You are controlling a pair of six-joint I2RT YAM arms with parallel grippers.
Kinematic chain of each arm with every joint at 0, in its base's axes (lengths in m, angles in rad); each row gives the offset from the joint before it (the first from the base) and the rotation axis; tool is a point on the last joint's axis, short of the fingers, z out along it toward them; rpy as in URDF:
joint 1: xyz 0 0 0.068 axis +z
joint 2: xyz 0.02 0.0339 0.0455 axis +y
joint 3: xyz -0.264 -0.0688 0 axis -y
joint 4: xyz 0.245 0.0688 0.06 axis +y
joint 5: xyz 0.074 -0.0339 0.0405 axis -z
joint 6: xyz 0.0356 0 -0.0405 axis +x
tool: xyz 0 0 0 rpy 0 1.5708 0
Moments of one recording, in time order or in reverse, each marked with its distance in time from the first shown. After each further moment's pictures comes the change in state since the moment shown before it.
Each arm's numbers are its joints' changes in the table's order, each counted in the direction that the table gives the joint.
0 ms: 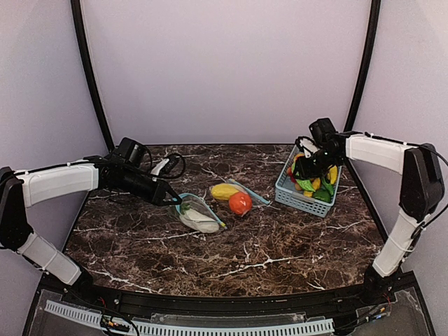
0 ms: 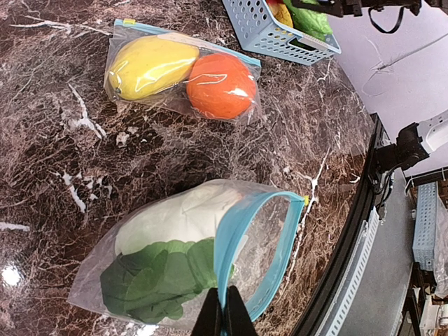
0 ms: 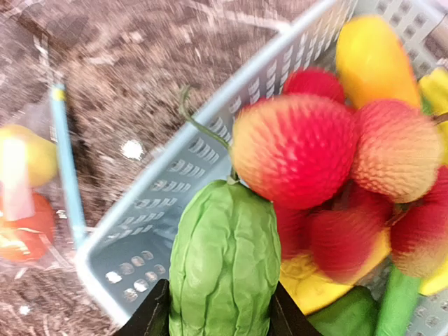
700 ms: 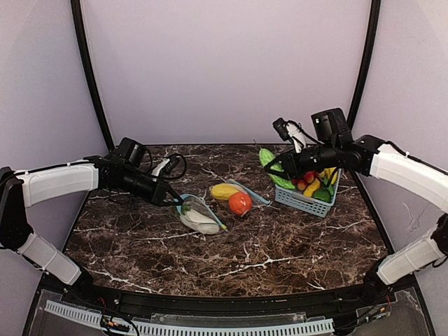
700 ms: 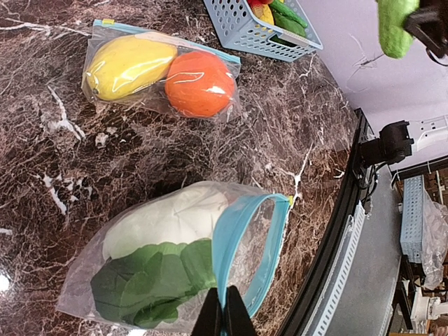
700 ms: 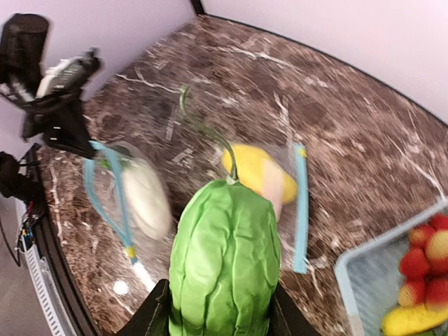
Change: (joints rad) left arm 0.000 -0.001 0.000 0.000 0.058 0.000; right arm 0.235 -0.387 -0.103 -0.081 -0.257 -0.049
